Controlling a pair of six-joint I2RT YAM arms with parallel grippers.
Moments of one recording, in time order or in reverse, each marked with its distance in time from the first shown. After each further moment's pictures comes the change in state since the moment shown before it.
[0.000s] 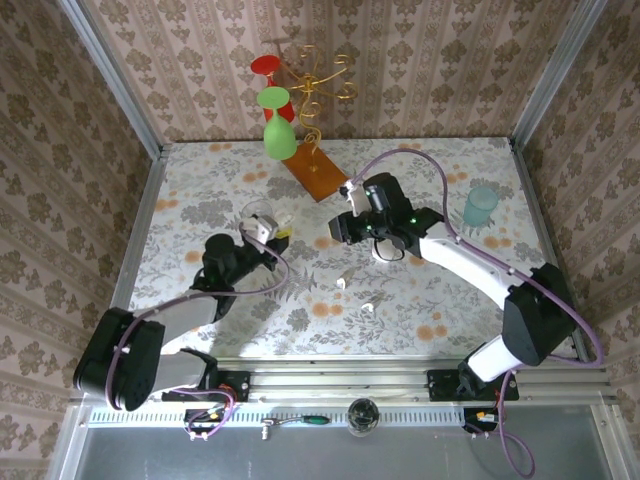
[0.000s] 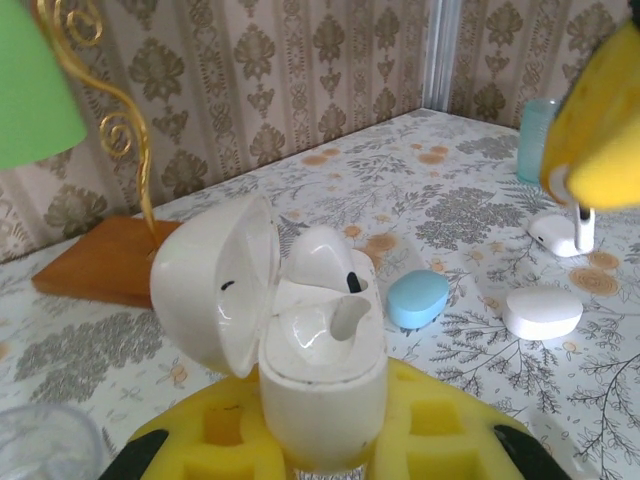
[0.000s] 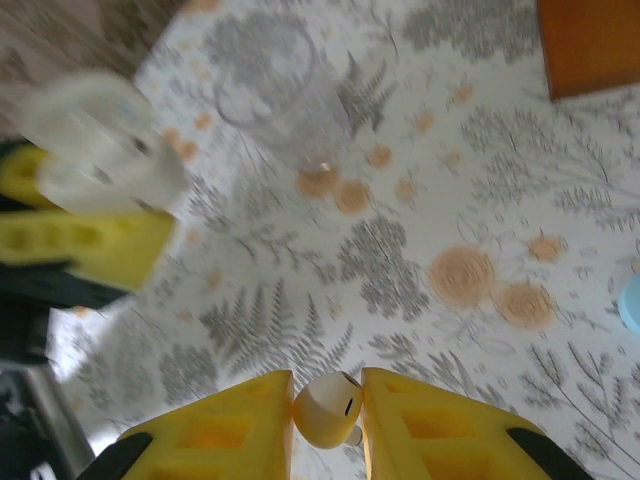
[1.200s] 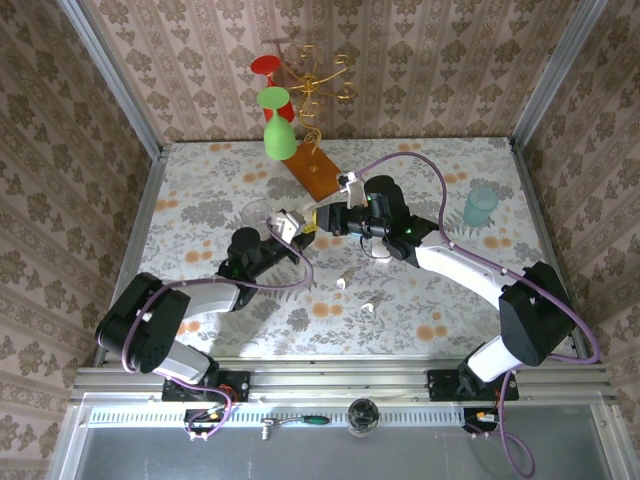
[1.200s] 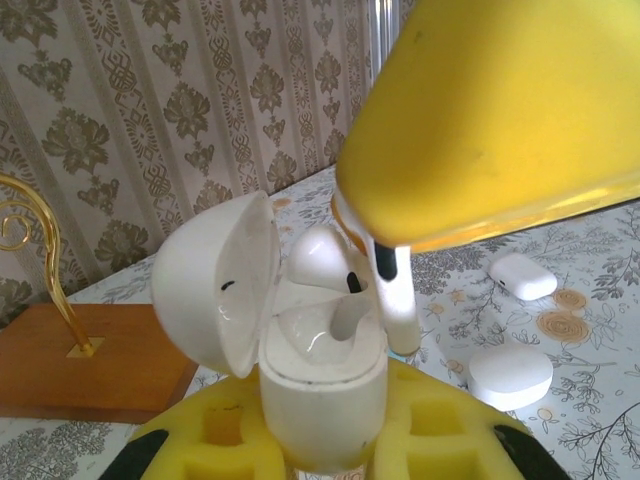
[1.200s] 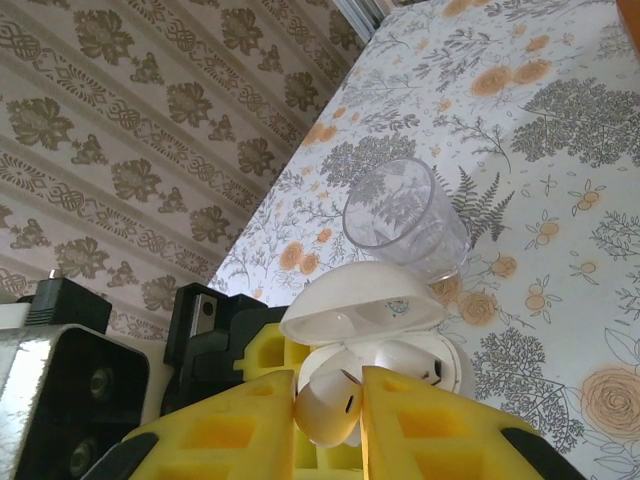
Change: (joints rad) left arm -0.145 0.212 0.113 0.170 -0.050 0.011; right arm 0.026 0.016 -0.083 0.385 -0.059 0.256
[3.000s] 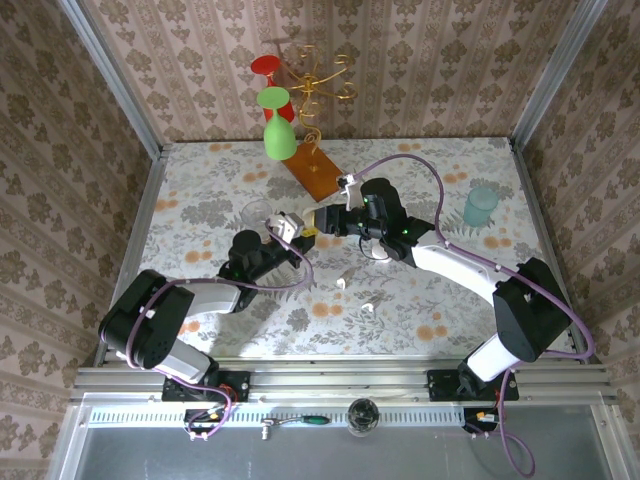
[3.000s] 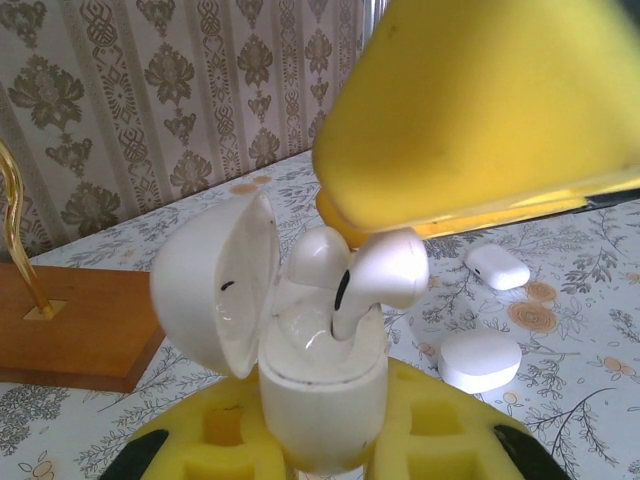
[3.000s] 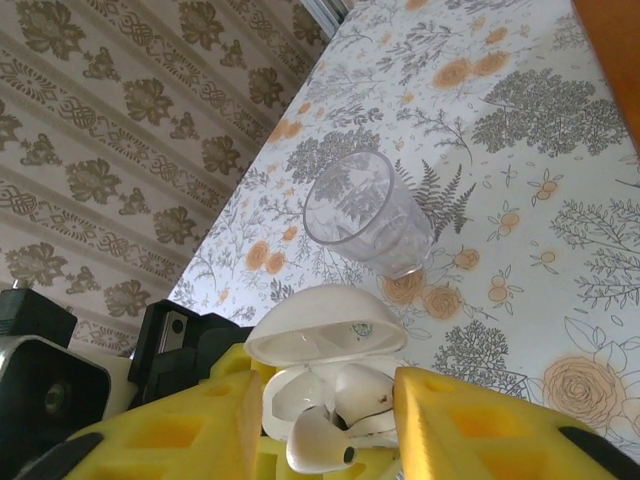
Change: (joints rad) left arm 0.003 0.022 -0.023 0.021 0.027 -0.079; right arm 0.001 0.029 -0.006 -0.010 0.049 -0.013
